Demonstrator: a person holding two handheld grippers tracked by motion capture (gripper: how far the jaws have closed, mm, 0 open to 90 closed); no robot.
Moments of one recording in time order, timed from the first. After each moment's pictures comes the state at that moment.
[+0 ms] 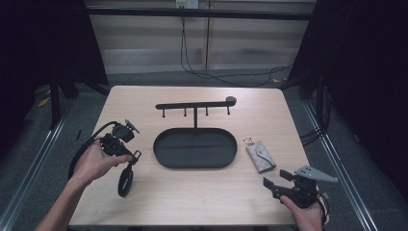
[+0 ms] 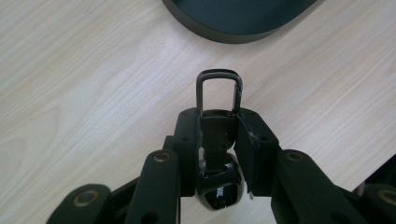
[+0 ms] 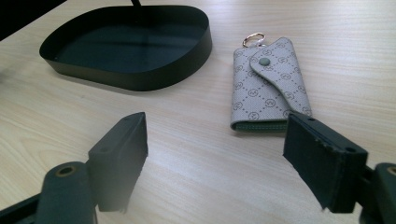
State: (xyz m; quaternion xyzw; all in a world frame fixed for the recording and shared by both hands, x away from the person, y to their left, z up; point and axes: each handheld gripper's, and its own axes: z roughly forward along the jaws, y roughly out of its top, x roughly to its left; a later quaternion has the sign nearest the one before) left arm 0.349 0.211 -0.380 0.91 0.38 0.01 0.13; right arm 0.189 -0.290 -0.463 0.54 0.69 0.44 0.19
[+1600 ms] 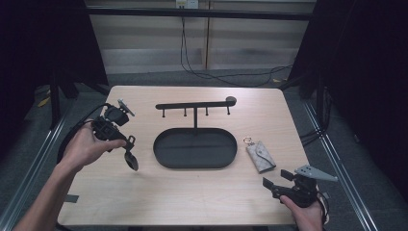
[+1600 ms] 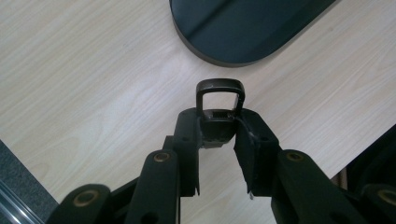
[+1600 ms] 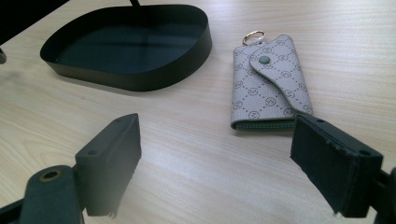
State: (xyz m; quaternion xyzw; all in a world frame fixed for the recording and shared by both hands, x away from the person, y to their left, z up) left arm 0.357 0.208 -0.322 0.91 0.38 0.02 0.14; right arm 0.191 -0.292 -0.464 0.54 0.69 0.45 0.18
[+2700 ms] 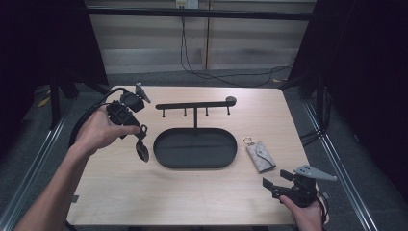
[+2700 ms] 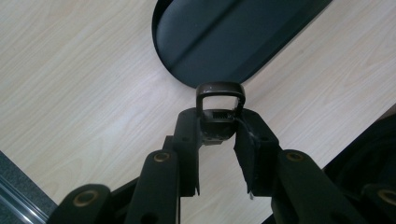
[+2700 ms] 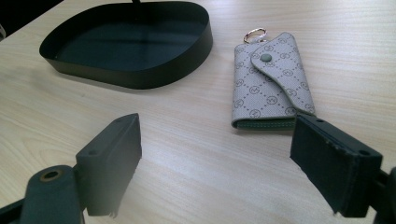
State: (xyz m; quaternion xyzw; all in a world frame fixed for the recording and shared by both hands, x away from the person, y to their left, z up) left arm 0.373 0.165 -0.289 0.92 0.36 0.02 0.12; right arm 0.191 -0.291 -0.464 0.54 0.69 0.44 0.18
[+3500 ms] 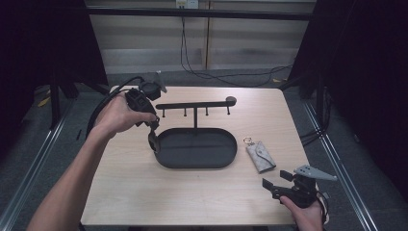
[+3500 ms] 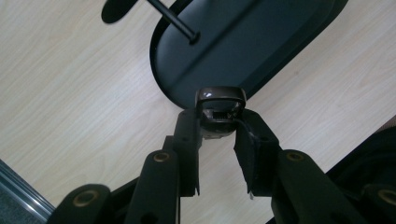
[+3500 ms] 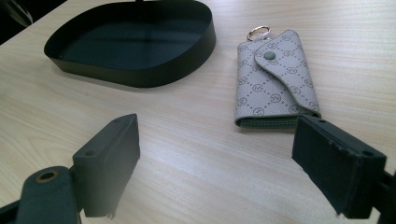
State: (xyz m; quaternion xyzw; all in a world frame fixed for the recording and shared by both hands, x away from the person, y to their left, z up) left arm 0.403 0.127 -0.281 0.93 0.36 0.01 0.09; right arm 0.192 -0.292 -0.465 0.54 0.69 0.45 0.17
